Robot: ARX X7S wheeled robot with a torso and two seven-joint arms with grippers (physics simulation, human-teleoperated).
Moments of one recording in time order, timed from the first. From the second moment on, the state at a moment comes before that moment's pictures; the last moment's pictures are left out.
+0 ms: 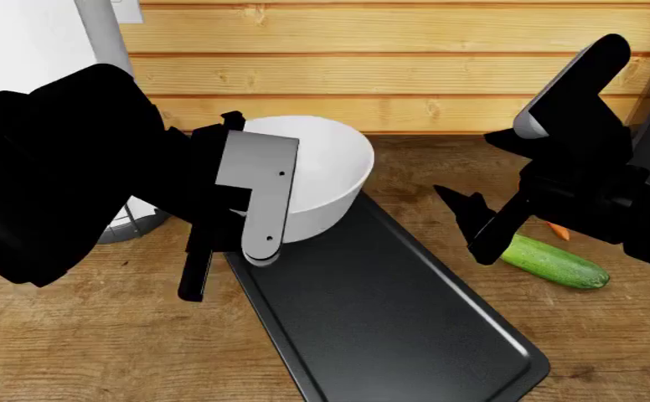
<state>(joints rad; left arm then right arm) -1.59 -0.60 1.17 0.21 -0.21 -0.92 1.24 1.17 0.91 -0.55 -0.39 0.90 1.10 -0.22</state>
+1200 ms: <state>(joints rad) -1.57 -0.49 1.14 -0.03 -0.25 -0.91 1.22 1.20 0.89 -0.65 -0.30 0.81 1.06 -0.26</state>
